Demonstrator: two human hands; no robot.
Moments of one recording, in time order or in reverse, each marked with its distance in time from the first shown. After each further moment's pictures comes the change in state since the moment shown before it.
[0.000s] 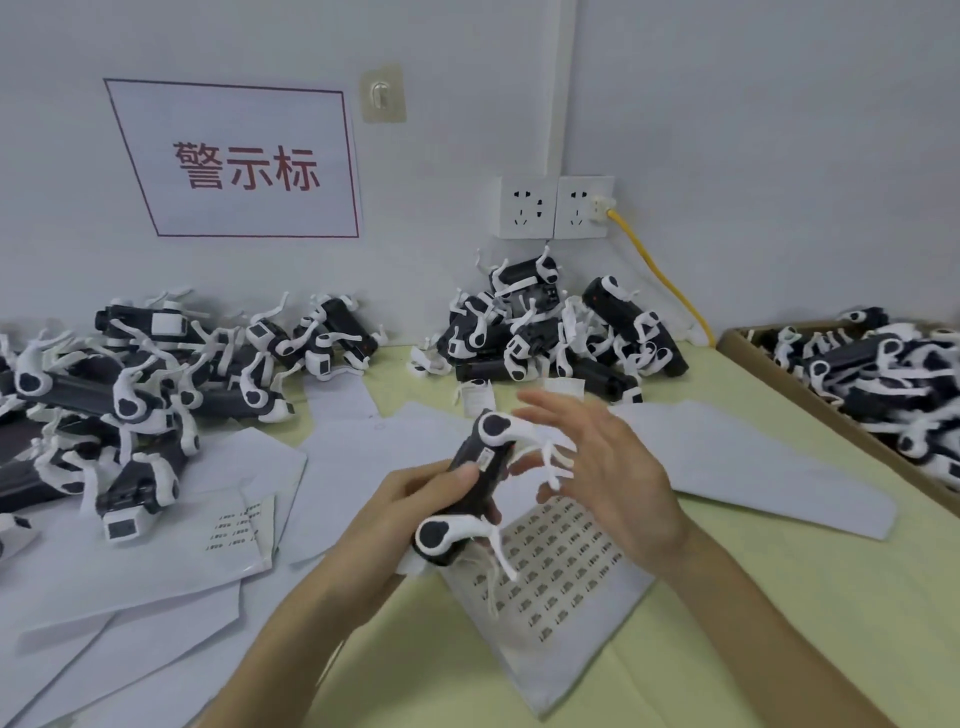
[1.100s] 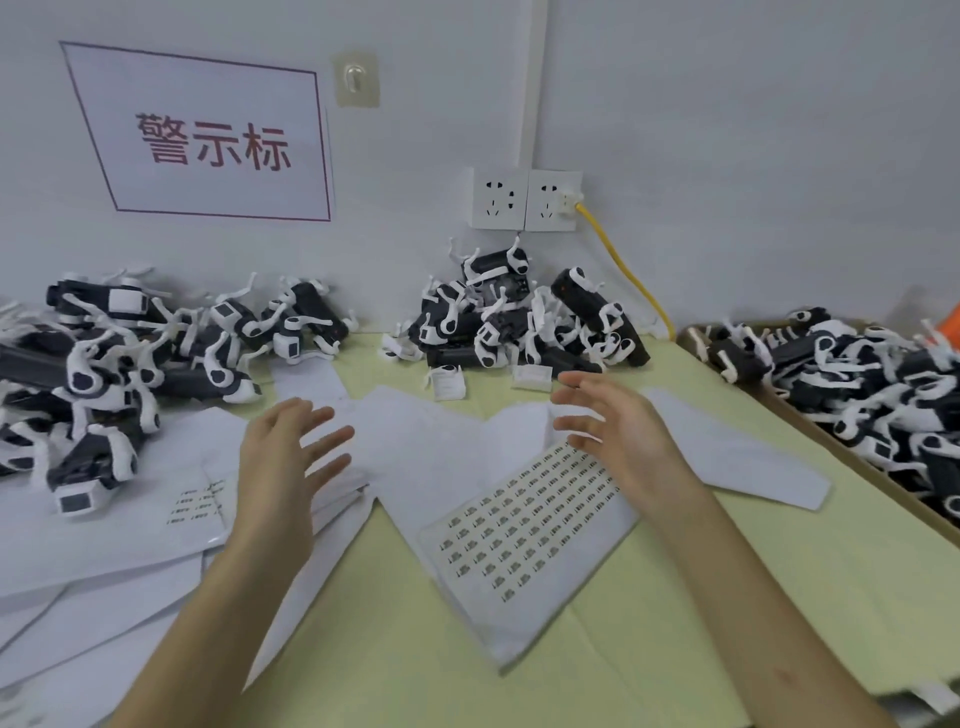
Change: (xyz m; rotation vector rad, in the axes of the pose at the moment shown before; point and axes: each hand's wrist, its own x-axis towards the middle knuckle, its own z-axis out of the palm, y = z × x) left_hand 0.002 0.010 -0.022 -0.281 0.840 0.031; right_hand 0.004 -0.005 -0.045 0.034 0.483 0.164
